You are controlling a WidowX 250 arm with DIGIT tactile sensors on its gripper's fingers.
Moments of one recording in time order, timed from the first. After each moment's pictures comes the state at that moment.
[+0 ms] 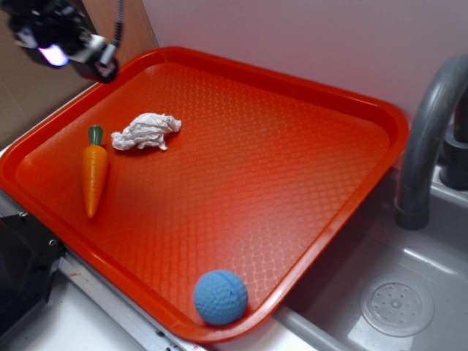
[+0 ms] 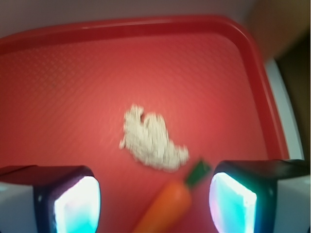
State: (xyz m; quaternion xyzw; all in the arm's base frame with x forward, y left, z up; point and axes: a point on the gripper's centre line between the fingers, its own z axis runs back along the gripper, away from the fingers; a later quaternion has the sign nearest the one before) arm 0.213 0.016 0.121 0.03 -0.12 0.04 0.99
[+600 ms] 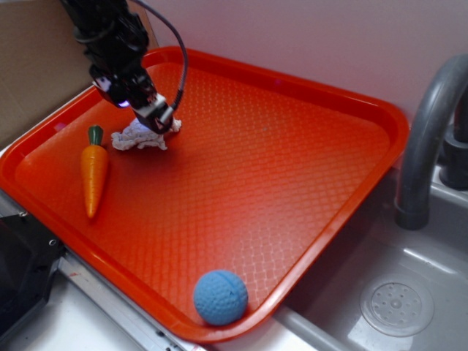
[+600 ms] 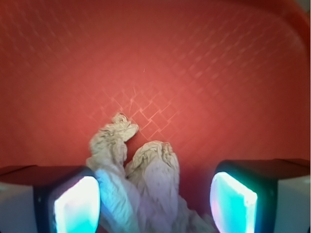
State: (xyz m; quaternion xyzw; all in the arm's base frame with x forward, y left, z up) arm 0.241 0.019 0.043 0.05 -0.06 -0.03 1.00
